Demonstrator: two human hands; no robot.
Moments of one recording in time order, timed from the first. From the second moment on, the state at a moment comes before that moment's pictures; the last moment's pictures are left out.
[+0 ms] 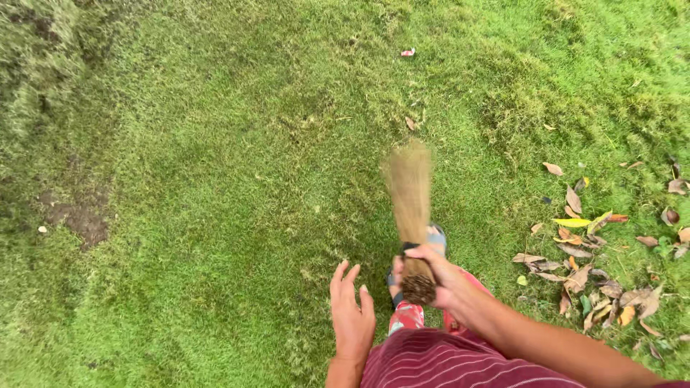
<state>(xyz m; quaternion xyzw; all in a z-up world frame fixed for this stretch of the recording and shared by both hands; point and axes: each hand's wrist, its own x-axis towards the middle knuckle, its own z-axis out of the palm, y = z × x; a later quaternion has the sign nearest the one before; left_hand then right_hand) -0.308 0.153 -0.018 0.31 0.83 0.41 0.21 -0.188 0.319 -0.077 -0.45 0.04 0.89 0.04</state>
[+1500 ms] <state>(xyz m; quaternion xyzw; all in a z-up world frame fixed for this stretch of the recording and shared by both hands) -0.329 0.328 -0.028 0.22 0.89 0.36 0.18 -0.150 0.667 -0.145 -0.60 -0.01 0.79 0.15</state>
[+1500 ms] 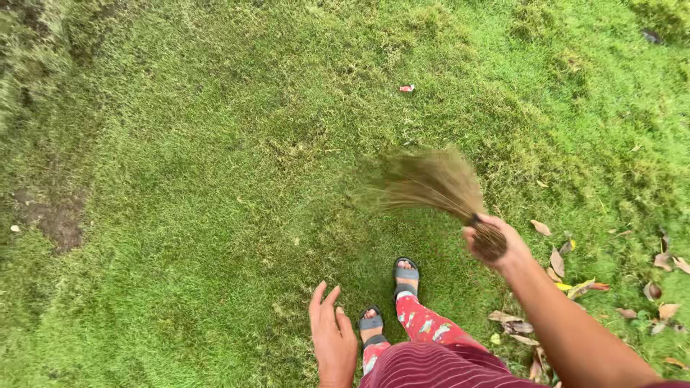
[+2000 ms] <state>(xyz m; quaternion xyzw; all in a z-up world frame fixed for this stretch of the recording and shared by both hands) -0.321 0.398 -0.019 0.10 0.82 0.42 0.38 -0.157 0.566 -0.079 -0.53 0.00 0.85 0.01</state>
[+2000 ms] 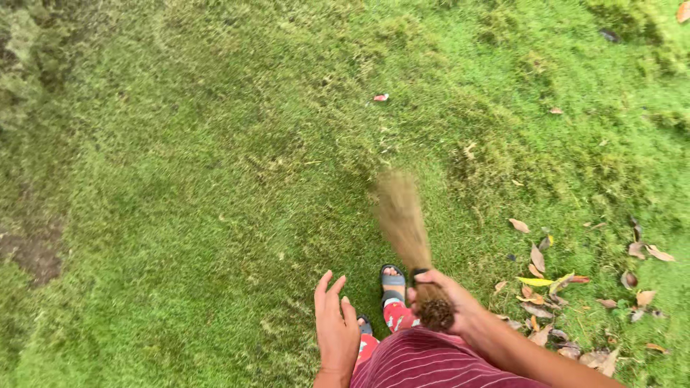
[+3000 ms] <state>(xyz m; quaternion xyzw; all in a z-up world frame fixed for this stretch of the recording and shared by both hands) -0.402 0.457 -0.013 0.37 0.81 0.40 0.22 -0.231 0.577 -0.115 -0.42 -0.01 0.90 -0.11</state>
